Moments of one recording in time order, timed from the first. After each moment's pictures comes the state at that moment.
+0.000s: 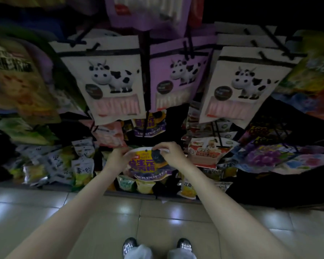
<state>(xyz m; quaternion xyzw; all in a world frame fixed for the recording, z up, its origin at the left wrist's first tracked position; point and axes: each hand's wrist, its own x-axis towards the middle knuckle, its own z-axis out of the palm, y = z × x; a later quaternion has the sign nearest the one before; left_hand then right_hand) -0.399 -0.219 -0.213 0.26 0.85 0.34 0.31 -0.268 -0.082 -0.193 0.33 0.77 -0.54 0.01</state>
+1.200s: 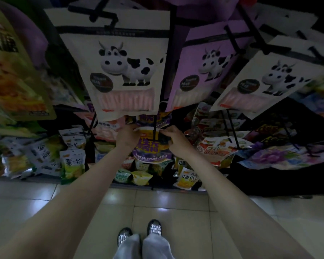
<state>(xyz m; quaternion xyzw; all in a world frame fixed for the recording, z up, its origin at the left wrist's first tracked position) -0.462 -0.161 -0.225 0.29 0.87 0.29 0.28 -0.324 -0.055 -0.226 0.31 0.87 -0.36 0.07</state>
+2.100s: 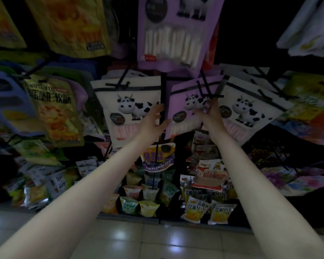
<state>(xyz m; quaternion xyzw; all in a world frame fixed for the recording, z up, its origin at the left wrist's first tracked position) -0.418 -0.145 -0.066 0.41 0.72 0.52 0.20 -0.306 0.011 -0.071 0.36 0.69 -0.53 -0.34</state>
